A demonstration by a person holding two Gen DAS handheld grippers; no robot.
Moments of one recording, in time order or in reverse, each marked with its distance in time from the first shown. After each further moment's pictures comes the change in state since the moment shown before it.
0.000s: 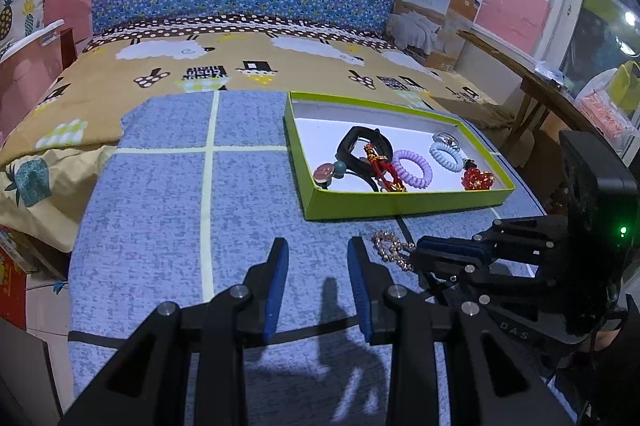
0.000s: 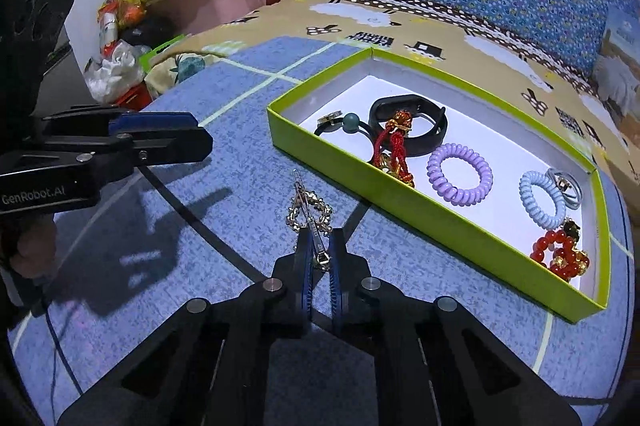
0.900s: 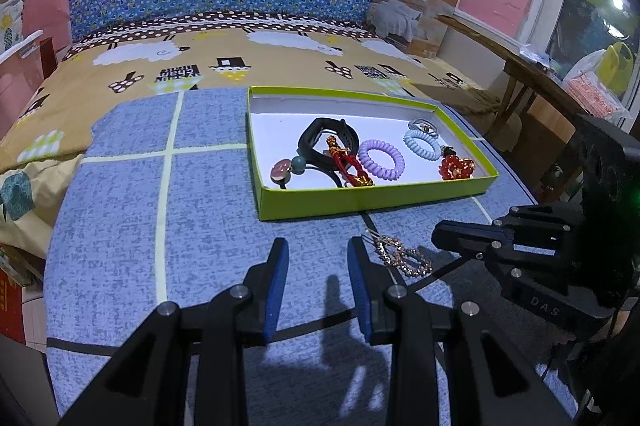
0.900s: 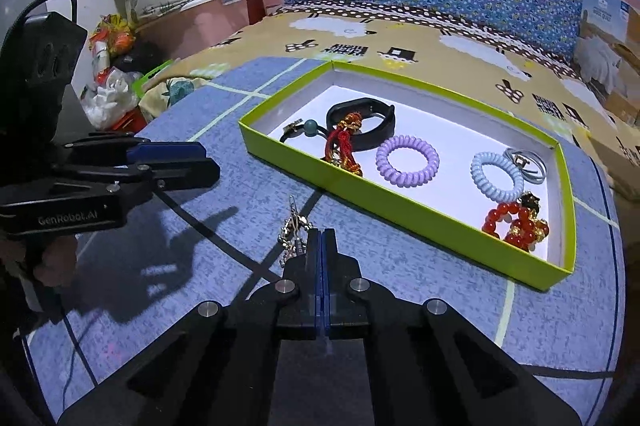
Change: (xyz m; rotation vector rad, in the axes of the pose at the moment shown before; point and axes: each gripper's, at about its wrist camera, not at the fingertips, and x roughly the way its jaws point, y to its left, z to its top) left arm 0.009 -0.027 0.004 0.049 0.024 -0.037; right arm -0.032 -0.030 -0.013 0.089 -0.050 0.008
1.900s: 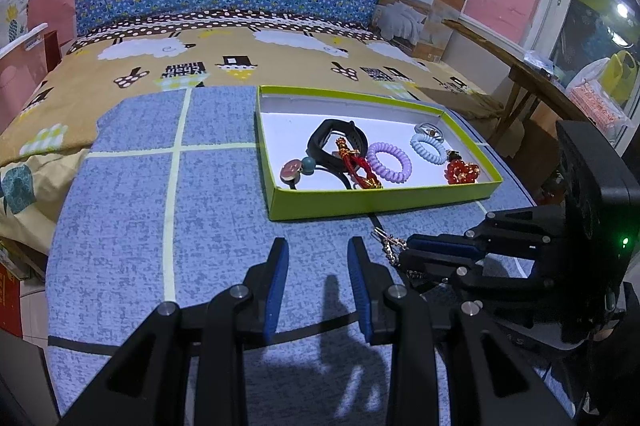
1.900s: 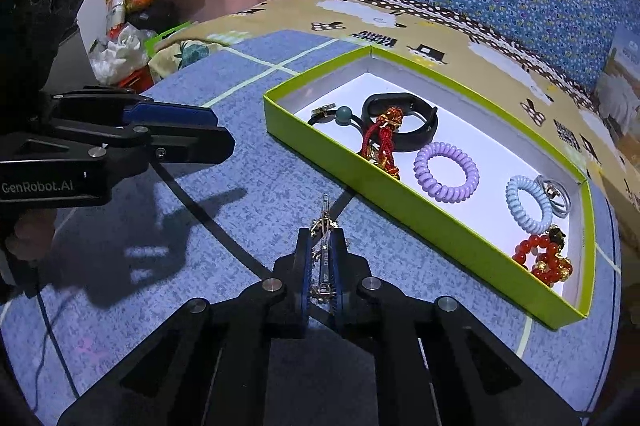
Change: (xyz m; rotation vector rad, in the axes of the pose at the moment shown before) left arm -0.001 0.008 0.000 -0.021 0.000 0.000; right arm 0.027 0.022 0.004 -0.157 0.066 -0.020
